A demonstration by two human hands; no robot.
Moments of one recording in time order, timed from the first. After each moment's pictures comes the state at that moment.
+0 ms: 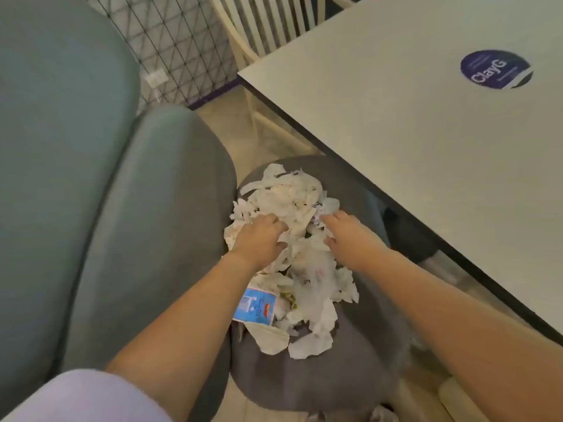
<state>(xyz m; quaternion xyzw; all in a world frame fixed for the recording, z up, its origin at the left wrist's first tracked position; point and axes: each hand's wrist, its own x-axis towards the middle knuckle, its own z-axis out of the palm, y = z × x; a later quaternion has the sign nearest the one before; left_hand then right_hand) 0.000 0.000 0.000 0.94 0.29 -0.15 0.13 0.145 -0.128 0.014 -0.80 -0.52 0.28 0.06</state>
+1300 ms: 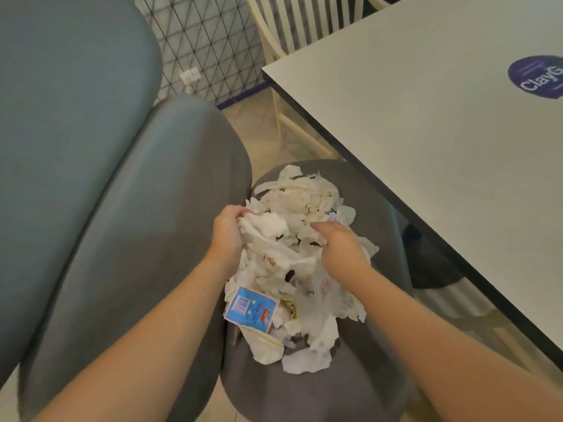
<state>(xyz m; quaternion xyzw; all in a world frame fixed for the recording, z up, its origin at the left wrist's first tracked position) -0.012 -0.004 0.025 0.42 0.59 0.32 0.61 0.127 -0.108 -0.012 -0.79 -0.47 0.32 0.23</state>
